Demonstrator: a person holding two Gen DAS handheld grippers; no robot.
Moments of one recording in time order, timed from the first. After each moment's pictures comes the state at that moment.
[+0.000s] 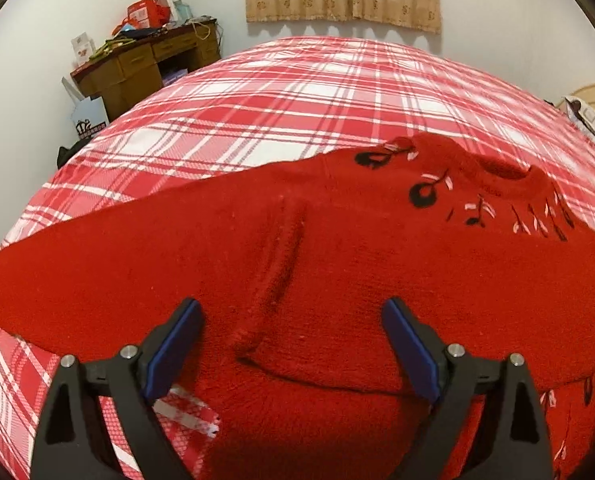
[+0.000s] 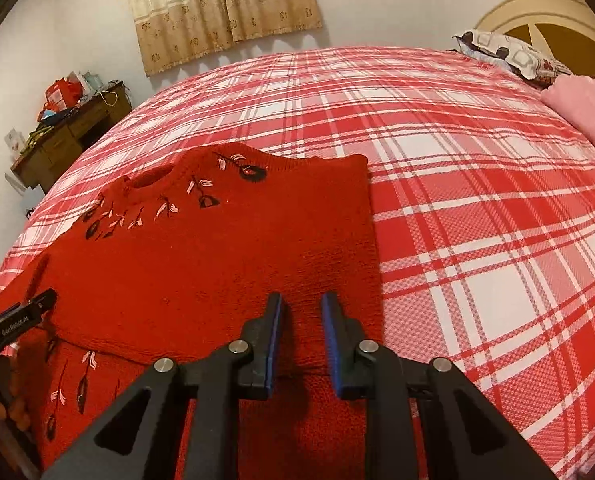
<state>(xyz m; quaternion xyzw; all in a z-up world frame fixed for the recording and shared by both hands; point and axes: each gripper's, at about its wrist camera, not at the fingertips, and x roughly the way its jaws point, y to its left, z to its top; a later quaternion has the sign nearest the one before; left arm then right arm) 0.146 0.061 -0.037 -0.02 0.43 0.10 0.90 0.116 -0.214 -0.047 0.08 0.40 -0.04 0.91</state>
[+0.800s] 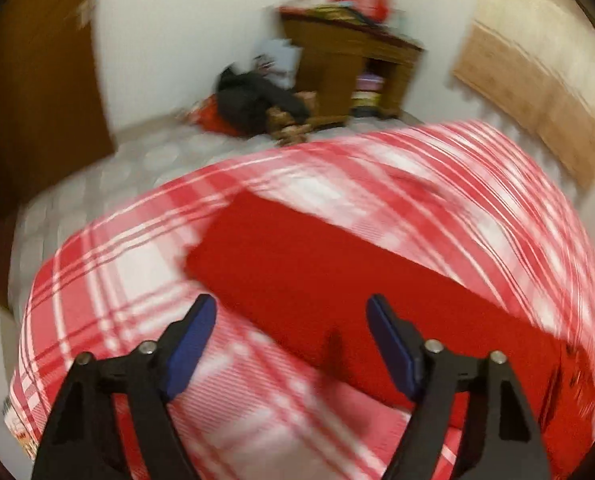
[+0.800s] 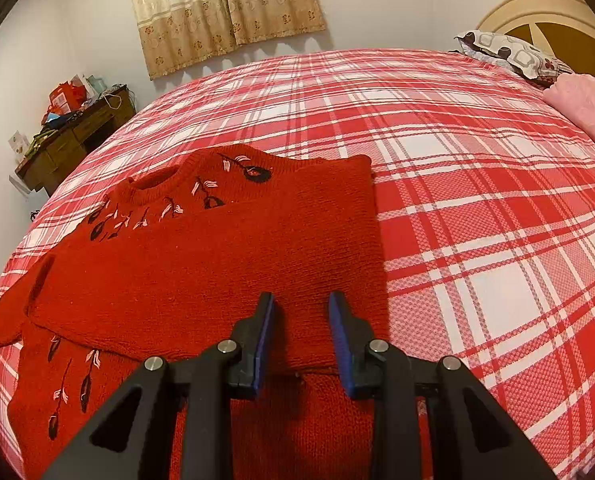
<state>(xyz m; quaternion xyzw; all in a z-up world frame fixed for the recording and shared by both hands) 0.025 0.376 -0.006 -0.26 0.36 0.34 0.83 0.111 -0.214 -0.047 0.08 0.39 -0.04 0.92</state>
